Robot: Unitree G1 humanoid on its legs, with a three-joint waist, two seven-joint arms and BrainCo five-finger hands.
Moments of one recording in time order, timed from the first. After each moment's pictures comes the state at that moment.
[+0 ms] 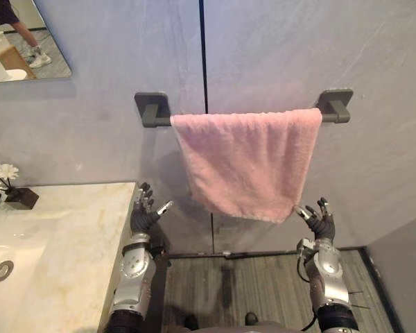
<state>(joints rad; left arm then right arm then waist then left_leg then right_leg) 0.06 0.11 0.01 0.20 -0.23 -0.25 0.16 -0.02 -0.04 -0.26 0.37 0.18 -0.17 -0.20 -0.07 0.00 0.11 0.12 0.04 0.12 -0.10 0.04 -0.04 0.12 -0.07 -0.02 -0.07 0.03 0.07</state>
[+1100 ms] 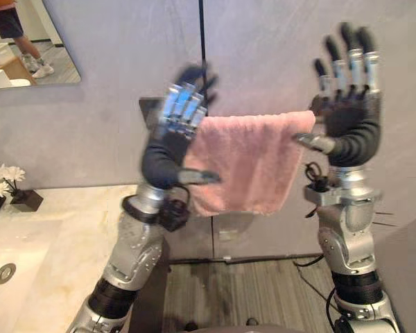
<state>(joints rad) -0.22 0.34 -0.36 -0.39 -0.49 -0.38 -0.12 -0.29 -0.29 0.12 -0.40 0.36 -0.37 0.05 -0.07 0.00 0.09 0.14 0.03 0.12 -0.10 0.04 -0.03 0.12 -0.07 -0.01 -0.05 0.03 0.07</state>
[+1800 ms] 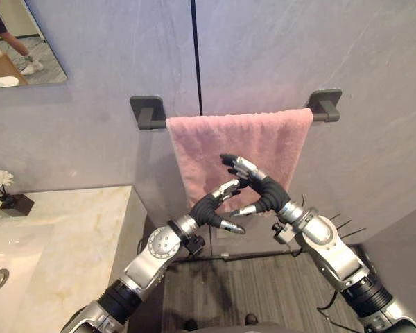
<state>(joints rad) -0.17 0.40 -0.56 0.04 -0.27 -0.24 -0.20 -0.19 -0.52 0.45 -0.09 0.31 -0.25 0.23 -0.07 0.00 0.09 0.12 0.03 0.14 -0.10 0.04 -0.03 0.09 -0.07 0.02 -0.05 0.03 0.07</state>
